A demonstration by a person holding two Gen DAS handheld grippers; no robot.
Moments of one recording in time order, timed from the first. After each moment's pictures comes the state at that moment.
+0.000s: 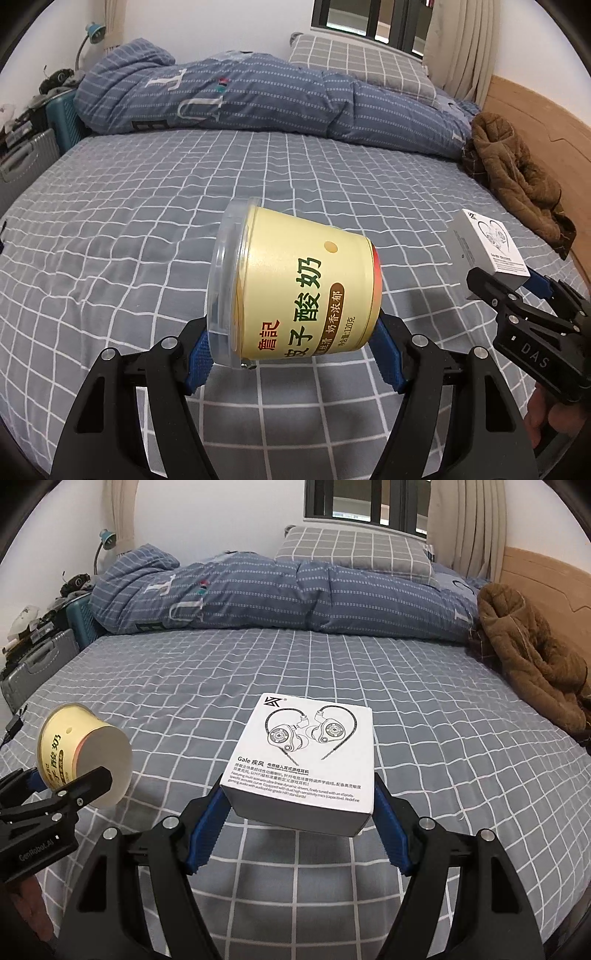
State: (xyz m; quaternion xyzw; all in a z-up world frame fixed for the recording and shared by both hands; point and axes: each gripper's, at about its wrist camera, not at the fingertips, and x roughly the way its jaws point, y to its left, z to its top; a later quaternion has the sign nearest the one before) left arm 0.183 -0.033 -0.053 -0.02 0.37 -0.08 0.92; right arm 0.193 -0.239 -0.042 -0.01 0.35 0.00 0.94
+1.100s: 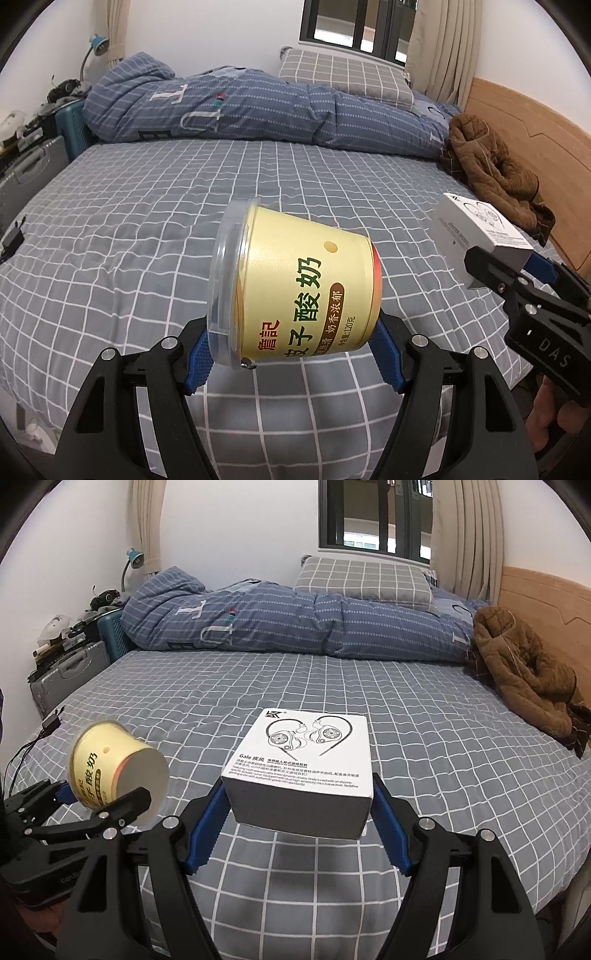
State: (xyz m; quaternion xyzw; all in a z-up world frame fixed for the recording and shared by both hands) left arm 0.086 -0.039 -0.019 -0.02 0.36 -0.09 0.93; right arm 0.094 -0.225 0.009 0.00 0.31 0.03 0.95
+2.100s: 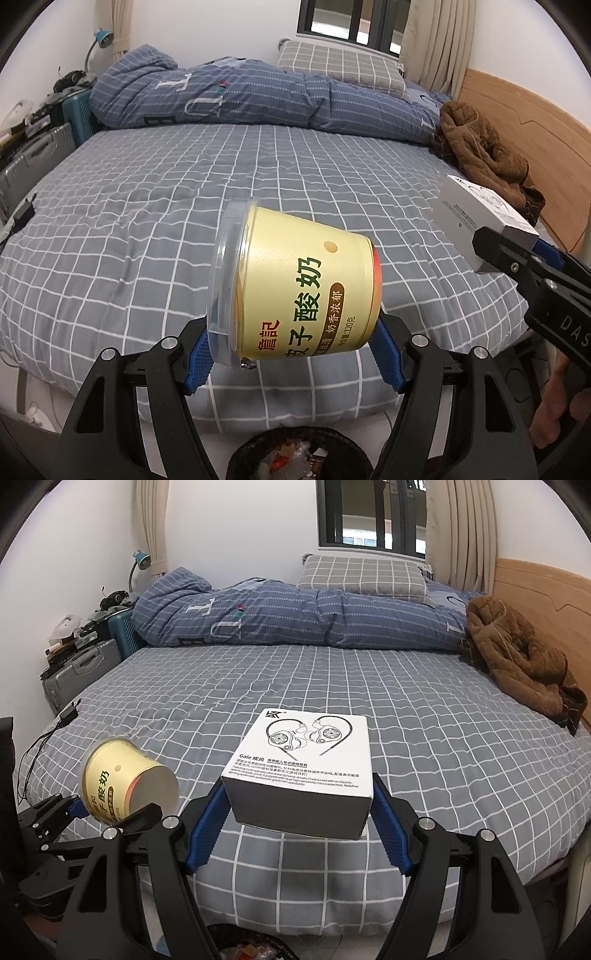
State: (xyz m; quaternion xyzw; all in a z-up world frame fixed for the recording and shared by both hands) left arm 0.013 -0.034 -0.033 -0.02 0.38 -0.09 0.92; right arm 0.021 -0.222 0.009 0.01 0.32 0.04 0.95
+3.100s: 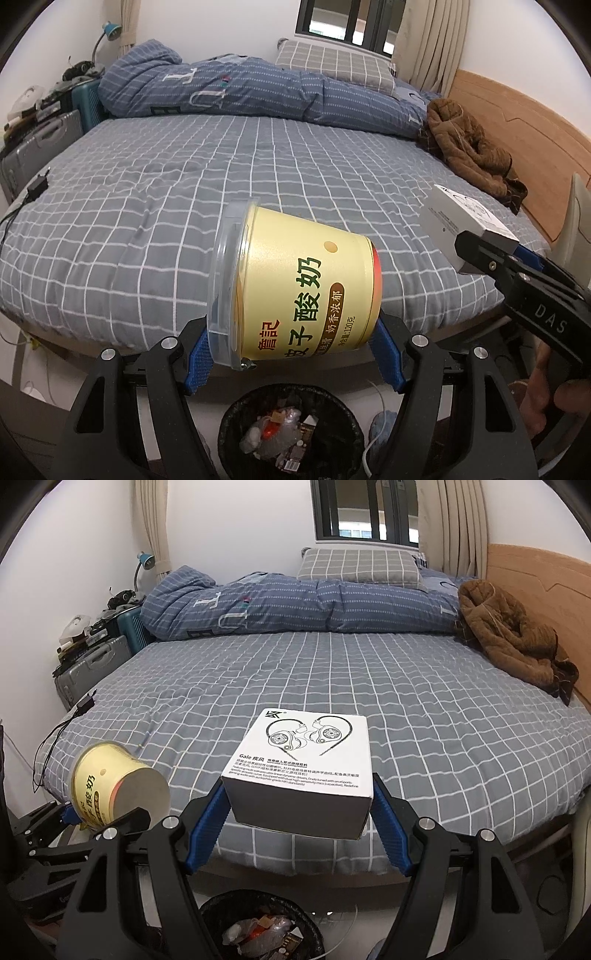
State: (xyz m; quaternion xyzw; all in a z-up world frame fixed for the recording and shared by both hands) left arm -0.080 -0.025 -0.033 -0.03 0.38 -0.10 0.92; right arm -0.051 -0.225 -0.003 0.03 0.33 0.04 0.94
